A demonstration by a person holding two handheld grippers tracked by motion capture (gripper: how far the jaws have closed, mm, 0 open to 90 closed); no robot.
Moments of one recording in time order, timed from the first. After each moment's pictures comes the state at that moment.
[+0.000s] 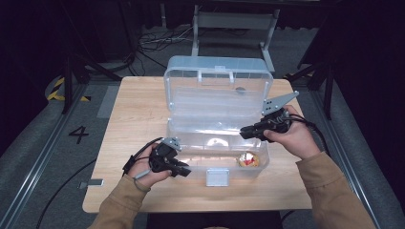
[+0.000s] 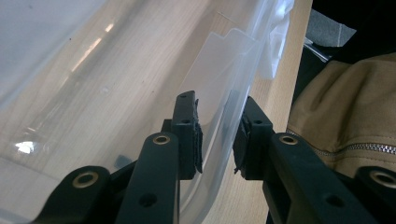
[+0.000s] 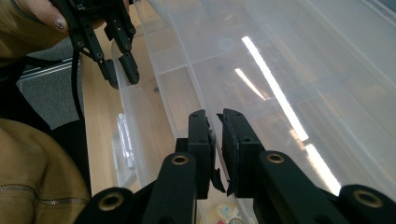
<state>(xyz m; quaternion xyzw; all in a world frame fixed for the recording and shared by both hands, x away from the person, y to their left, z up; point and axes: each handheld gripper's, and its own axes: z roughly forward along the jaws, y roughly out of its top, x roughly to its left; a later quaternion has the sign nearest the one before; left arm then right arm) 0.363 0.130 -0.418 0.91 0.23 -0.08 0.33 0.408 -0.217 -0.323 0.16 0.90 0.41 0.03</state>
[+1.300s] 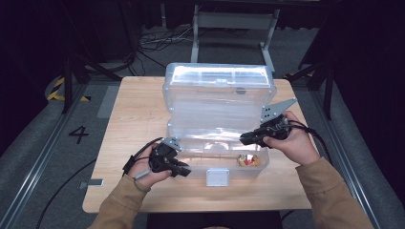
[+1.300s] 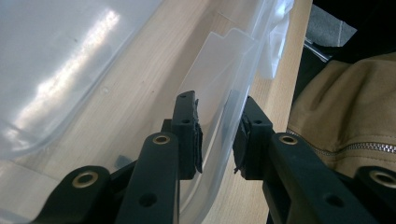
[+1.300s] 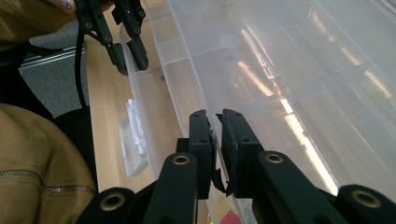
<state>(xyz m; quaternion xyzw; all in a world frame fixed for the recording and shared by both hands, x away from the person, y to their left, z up) 0.362 0.130 -0.418 0.91 0.23 -0.08 0.34 0.395 -0.215 -0.329 0.15 0.90 0.40 0.03</state>
